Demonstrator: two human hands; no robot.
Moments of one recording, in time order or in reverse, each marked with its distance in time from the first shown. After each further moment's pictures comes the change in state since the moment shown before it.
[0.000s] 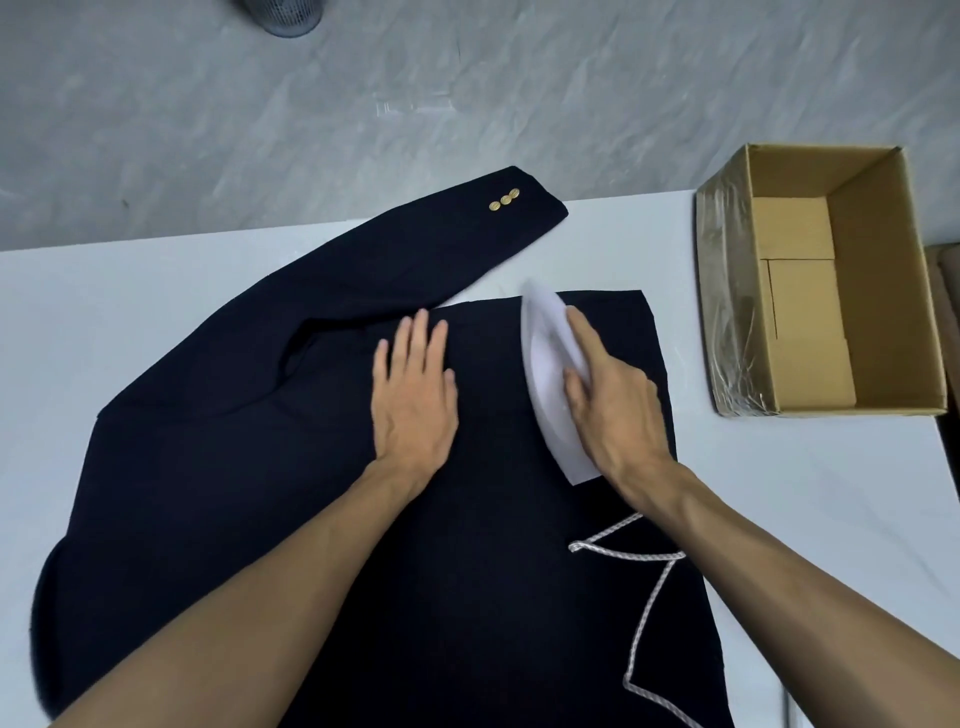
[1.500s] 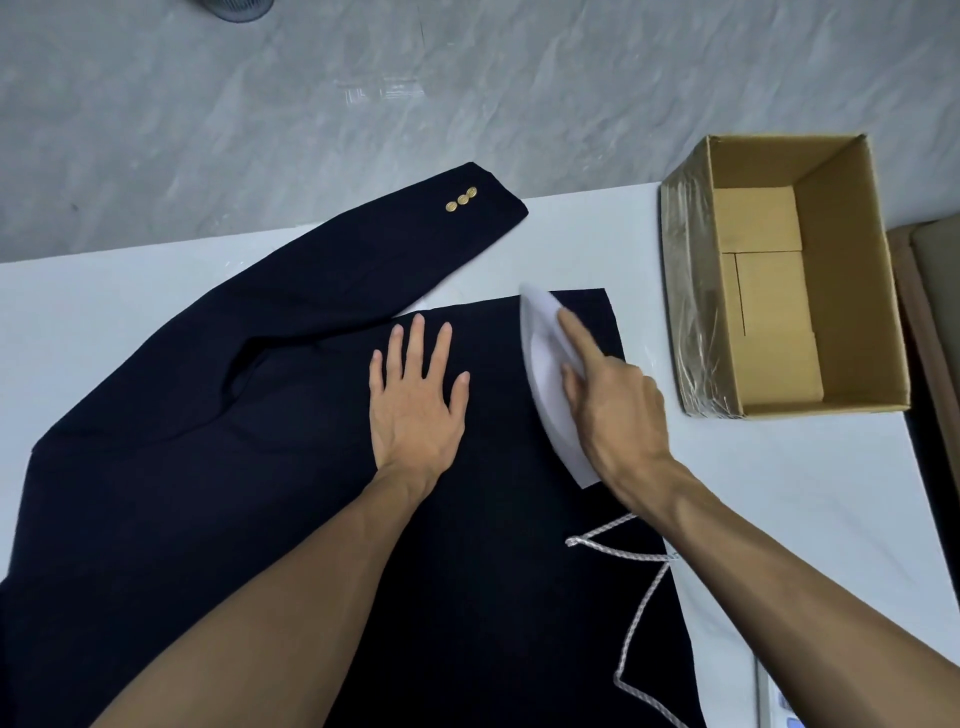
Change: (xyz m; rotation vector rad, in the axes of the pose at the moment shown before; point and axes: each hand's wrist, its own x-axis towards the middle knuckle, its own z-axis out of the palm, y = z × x) left_hand 0.010 0.038 0.023 0.017 -0.057 -0.013; right_hand 0.017 0.036 -0.015 -0.161 0.012 0.026
